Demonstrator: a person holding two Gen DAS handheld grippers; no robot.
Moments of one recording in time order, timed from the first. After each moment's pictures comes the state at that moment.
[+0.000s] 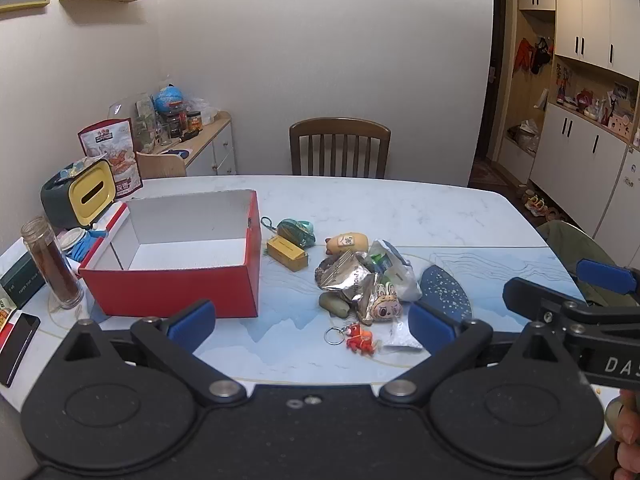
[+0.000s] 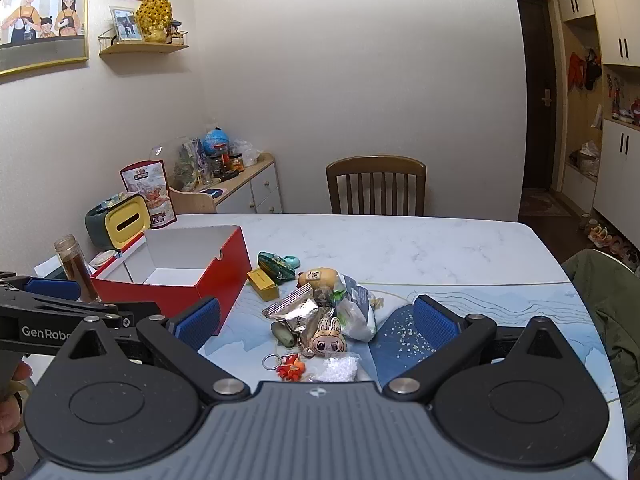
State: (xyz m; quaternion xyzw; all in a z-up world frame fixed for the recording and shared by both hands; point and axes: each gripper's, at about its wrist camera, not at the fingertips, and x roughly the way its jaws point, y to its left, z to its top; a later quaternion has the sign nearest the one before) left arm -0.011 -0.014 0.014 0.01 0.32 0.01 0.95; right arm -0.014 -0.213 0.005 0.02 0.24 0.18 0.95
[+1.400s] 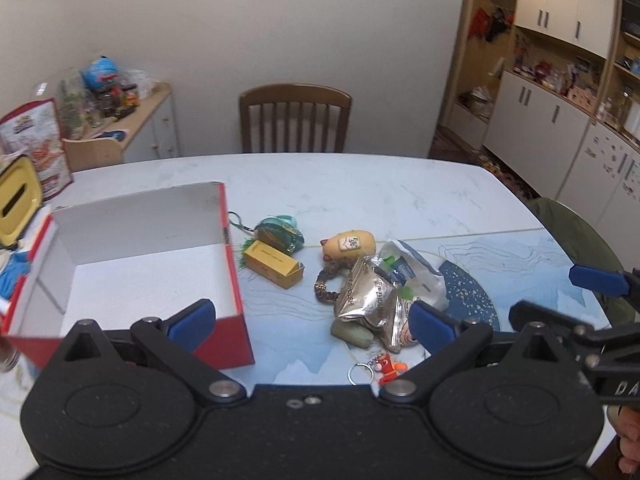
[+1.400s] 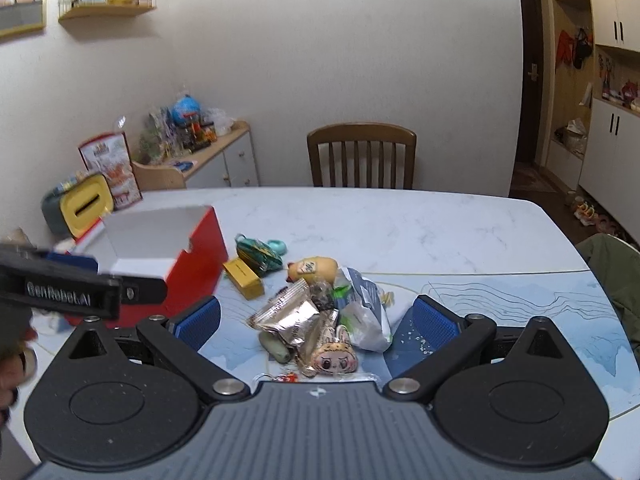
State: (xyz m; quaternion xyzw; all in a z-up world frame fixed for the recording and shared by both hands) left arm 0.127 0.059 -0.033 0.01 0.37 -0.11 0.92; right arm 0.076 -0.143 -0.036 0.00 0.29 0.14 0.95
